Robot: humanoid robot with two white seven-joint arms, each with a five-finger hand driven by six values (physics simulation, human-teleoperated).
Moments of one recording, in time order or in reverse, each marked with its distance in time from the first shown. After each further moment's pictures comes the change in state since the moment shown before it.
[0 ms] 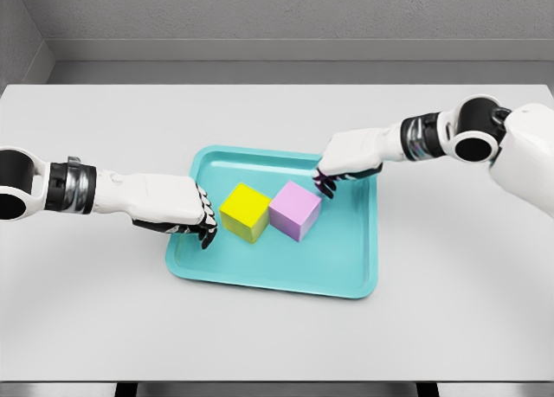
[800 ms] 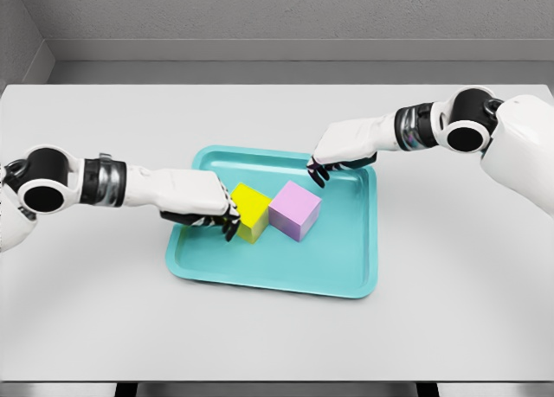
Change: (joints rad) left arm -0.003 -0.137 0.002 0.122 -0.007 0.010 0.003; right arm -0.020 0.049 -0.011 0.062 0.003 0.000 0.000
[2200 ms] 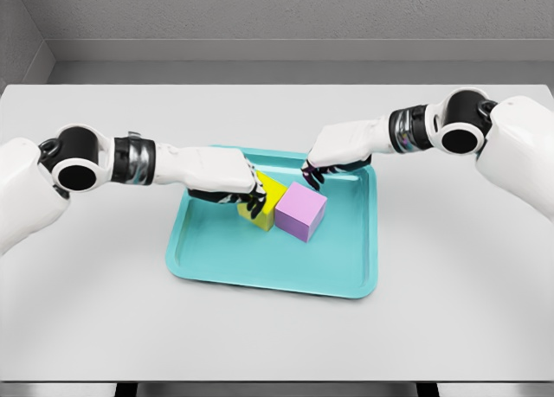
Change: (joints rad) left arm -0.057 -0.128 0.025 0.085 -0.064 -0.010 -0.003; right arm 0.003 0.009 0.004 -0.015 -0.001 0.000 0.000
